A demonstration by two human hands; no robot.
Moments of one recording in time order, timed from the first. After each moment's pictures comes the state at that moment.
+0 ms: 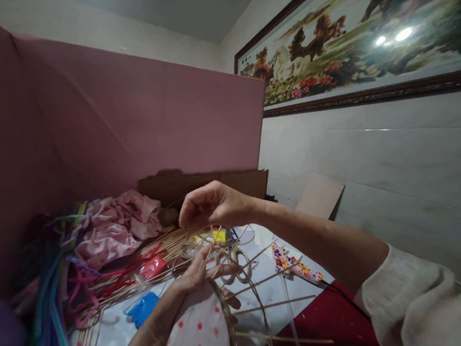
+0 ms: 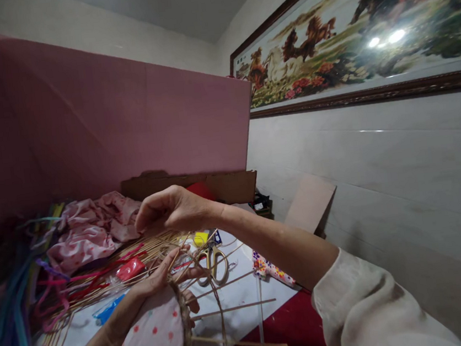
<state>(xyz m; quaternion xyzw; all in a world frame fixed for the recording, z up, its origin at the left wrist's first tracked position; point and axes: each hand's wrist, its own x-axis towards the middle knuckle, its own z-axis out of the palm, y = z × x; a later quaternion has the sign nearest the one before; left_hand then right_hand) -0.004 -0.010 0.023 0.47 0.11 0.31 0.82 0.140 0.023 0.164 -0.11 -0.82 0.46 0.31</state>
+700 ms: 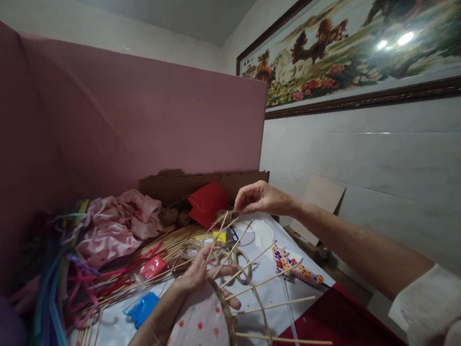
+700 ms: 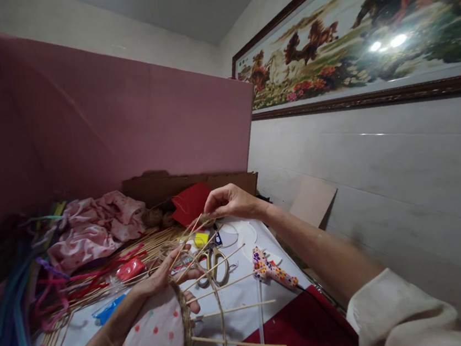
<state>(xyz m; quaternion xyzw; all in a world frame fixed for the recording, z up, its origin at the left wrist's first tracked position) -0.005 -0.006 0.019 0.47 0.07 0.31 0.82 0.233 0.051 0.142 -0.29 -0.80 0.39 0.34</state>
